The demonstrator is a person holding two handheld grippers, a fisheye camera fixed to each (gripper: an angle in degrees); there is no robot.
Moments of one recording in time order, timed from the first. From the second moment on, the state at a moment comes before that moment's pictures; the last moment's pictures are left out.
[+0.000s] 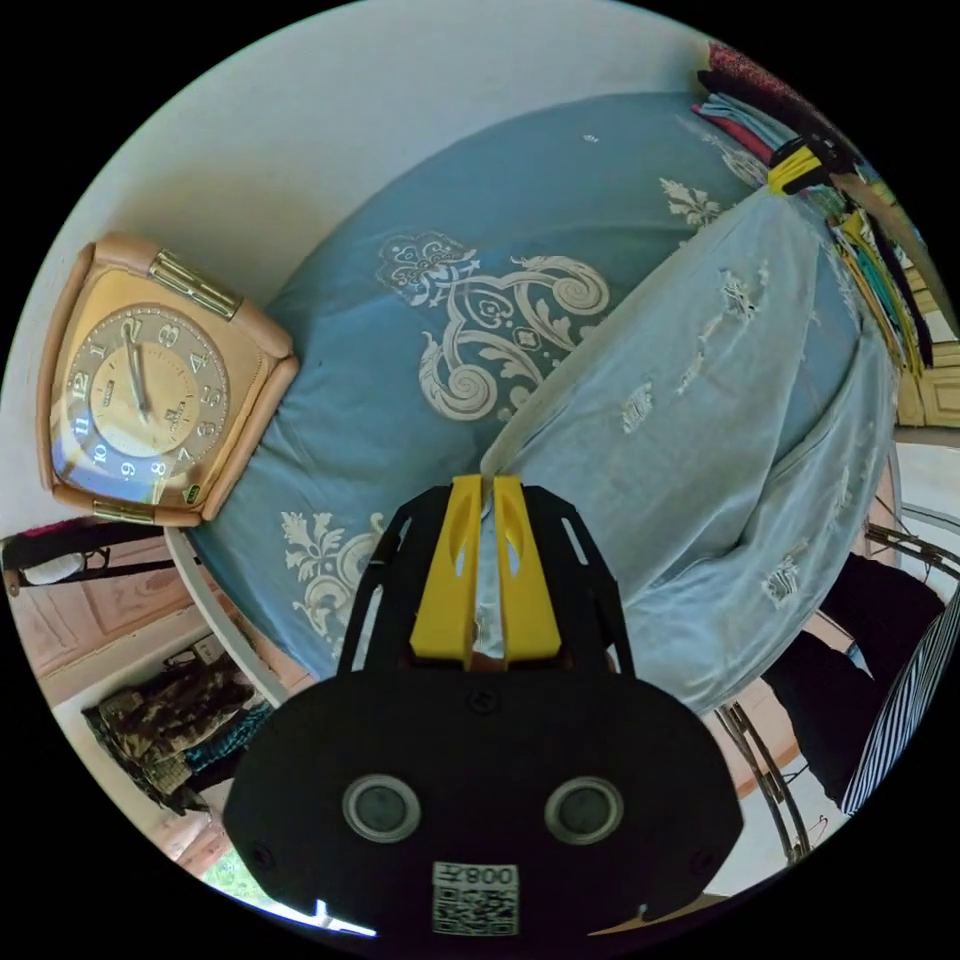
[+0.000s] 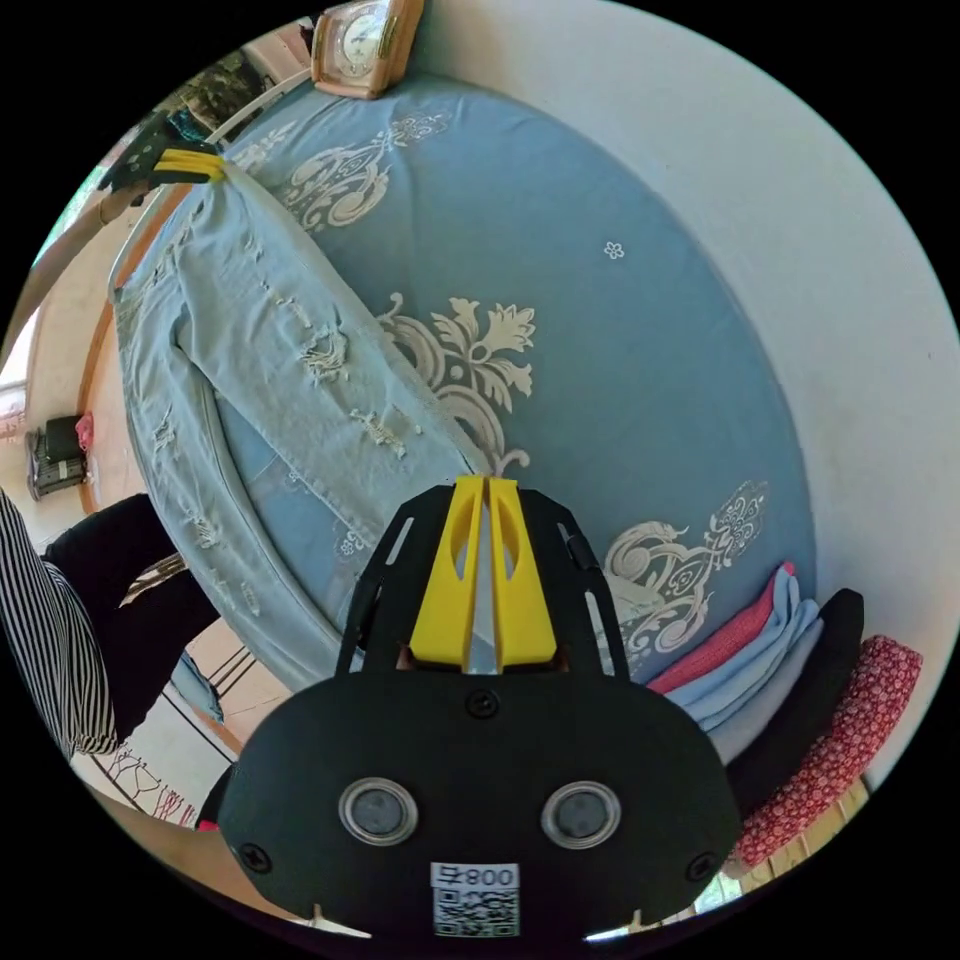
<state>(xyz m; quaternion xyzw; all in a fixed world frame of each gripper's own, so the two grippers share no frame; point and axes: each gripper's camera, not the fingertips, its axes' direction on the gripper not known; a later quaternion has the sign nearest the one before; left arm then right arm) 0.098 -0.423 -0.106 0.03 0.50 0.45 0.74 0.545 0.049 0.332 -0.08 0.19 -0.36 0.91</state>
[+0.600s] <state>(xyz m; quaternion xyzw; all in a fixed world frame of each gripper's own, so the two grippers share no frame) -0.013 -0.243 -0.074 -0.04 0.52 0.42 0.74 0.599 0.218 0.365 -0.06 0.10 -0.24 0.96</state>
